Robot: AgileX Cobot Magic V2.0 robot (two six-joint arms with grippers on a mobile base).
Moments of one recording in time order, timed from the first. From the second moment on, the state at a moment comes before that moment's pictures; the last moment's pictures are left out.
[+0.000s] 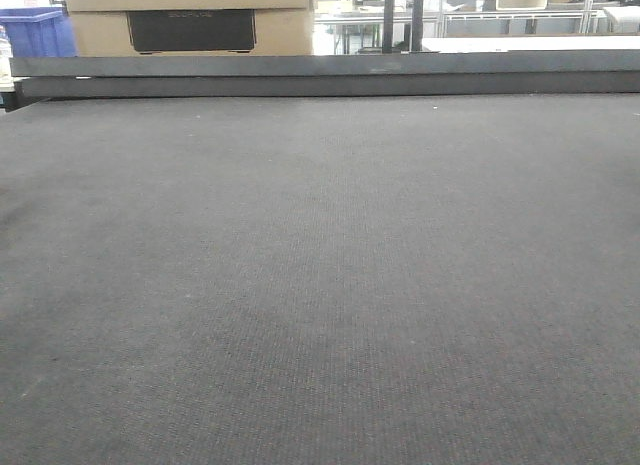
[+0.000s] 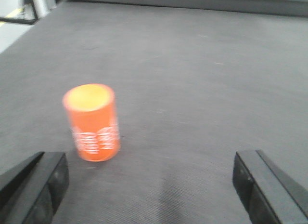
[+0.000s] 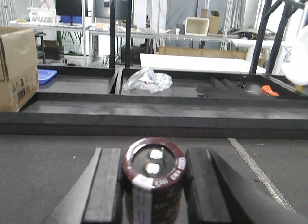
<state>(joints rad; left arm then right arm) -0.07 1.38 -0.55 0.00 -0.43 -0.05 -0.11 1.07 -0.85 0.06 -0.18 -0.07</state>
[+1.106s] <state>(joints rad) 0.03 2.02 -1.01 -0.07 -0.61 -0.05 -0.11 1.06 -0.85 0.06 -0.16 -0.07</state>
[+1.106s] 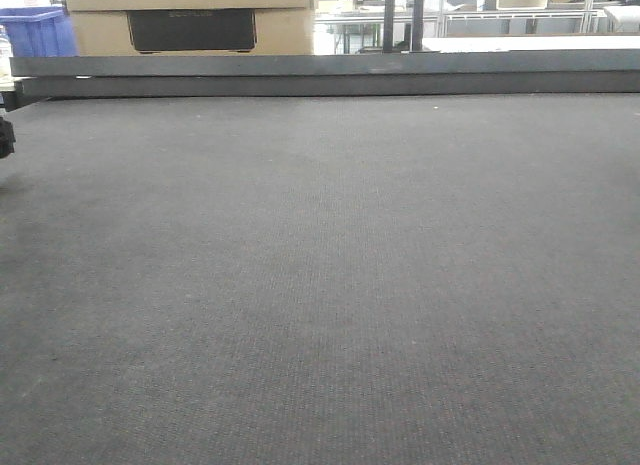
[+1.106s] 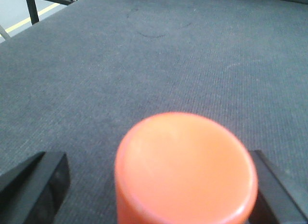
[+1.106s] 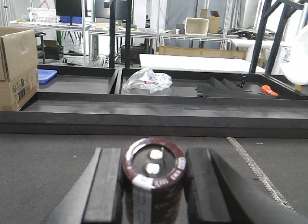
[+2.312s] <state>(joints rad) -0.20 1.16 -1.03 0.05 0.44 -0.05 0.06 1.02 -0.91 0.10 0.48 -0.07</state>
